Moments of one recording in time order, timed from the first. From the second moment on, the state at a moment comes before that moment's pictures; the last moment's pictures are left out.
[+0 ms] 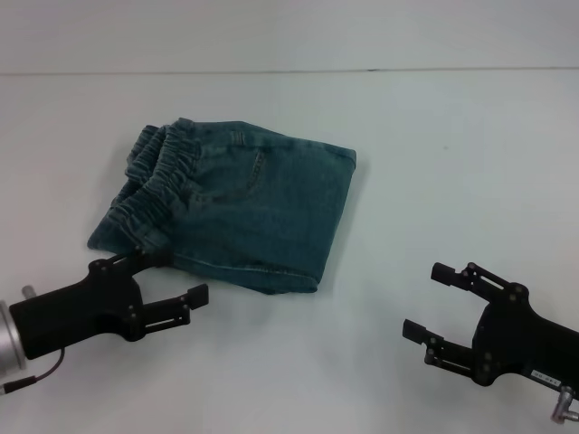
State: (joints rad) left arm -0.32 -2.12 0.64 0.56 1.91 1.53 -1.18; right arm 0.19 2.09 -1.06 -0.38 -1.41 -1.51 0.66
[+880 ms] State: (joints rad) left arm -0.31 -2.11 0.59 0.58 2.03 1.67 -1.17; right arm 0.22 2.07 -1.06 -0.38 -1.44 -1.50 0.71
